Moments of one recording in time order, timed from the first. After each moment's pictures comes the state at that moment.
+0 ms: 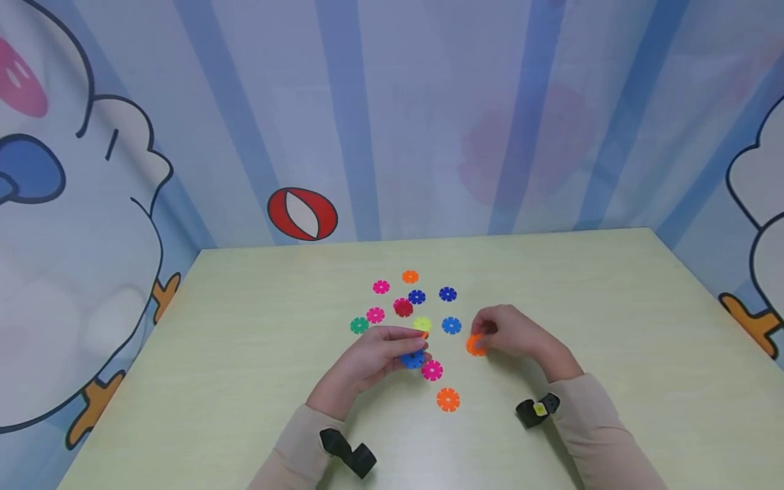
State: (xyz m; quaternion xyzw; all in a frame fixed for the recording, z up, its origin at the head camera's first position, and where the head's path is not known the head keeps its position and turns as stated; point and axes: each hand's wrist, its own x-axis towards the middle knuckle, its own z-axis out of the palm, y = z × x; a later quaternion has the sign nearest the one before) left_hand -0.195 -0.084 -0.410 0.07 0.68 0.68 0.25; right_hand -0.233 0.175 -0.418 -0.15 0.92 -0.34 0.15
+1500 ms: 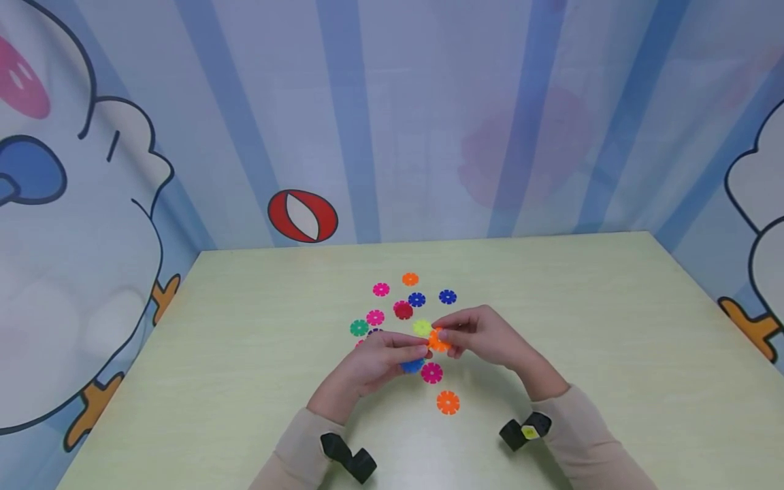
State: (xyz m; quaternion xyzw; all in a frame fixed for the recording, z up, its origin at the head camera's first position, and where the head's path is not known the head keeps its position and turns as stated) left_hand -0.193 -0.083 -0.411 0.10 0.68 0.68 0.26; right_hand -0.208 0.138 -0.390 -0.19 0.81 -0.53 0.16
